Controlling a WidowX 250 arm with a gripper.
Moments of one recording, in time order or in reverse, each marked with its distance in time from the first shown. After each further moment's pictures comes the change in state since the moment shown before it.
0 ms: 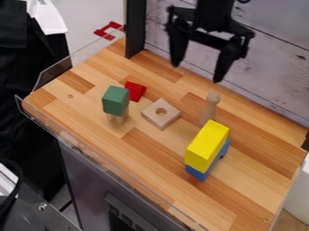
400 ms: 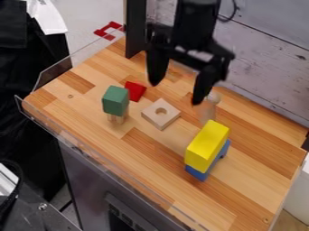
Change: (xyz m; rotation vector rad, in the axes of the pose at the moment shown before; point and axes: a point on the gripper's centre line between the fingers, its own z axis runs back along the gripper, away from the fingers) arm -0.033 0.005 -0.018 -0.014 0.059 -0.052
